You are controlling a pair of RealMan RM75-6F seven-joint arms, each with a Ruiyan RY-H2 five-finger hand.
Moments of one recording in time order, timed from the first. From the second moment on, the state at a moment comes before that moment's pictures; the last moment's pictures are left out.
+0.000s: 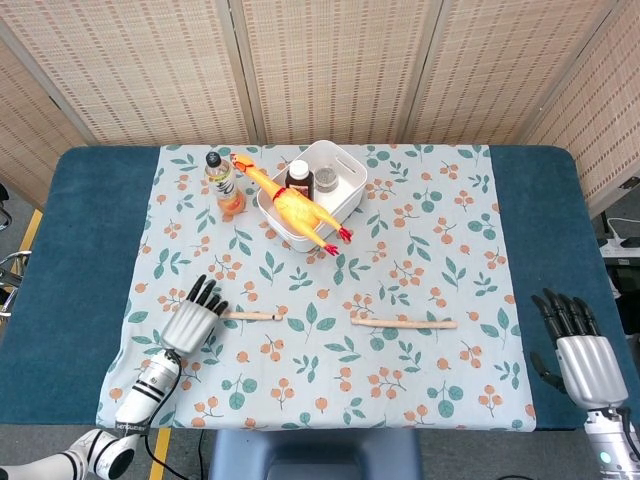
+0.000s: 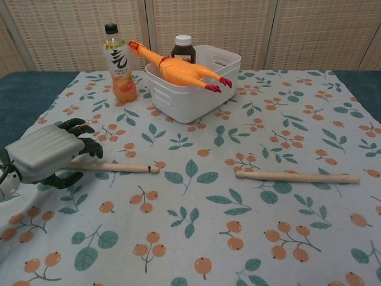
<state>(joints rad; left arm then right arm) -0.49 -1.72 -0.07 -1.09 1.52 1.09 0.47 0.05 -1.11 0.01 -1.66 -1.54 1.47 -0.13</state>
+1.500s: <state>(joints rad) -0.47 -1.75 -0.01 -0.95 1.61 1.32 0.24 0.09 -1.17 0.00 -1.67 -1.56 1.41 -0.24</state>
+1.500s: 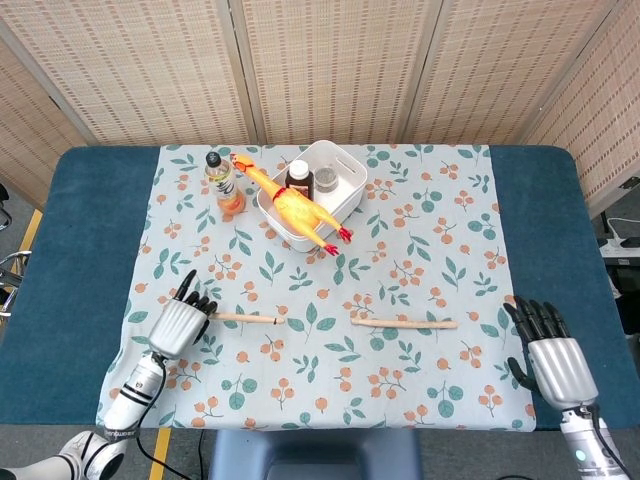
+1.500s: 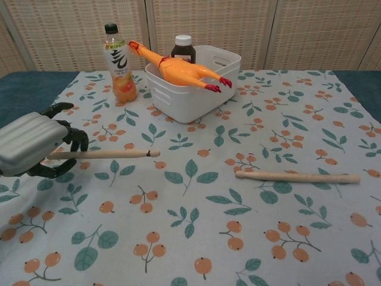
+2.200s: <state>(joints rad) -0.43 -1.70 0.00 -0.91 1.63 1.41 0.17 0.29 -1.47 0.09 -1.65 -1.40 1.14 -0.71</state>
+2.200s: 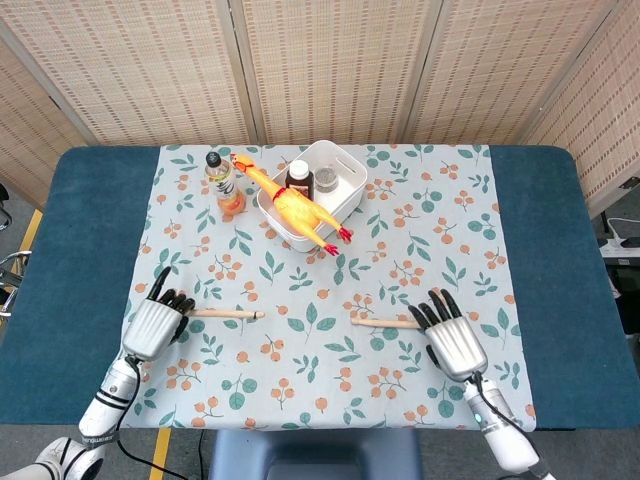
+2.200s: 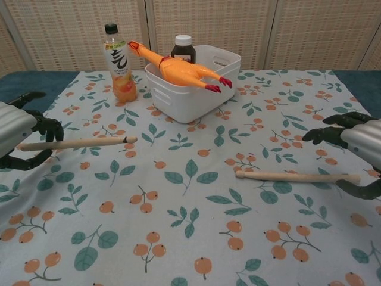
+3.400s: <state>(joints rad) -0.43 -1.71 0.00 -0.86 1.63 1.39 0.13 0.40 -1.63 0.08 -1.44 -1.20 1.10 -0.76</state>
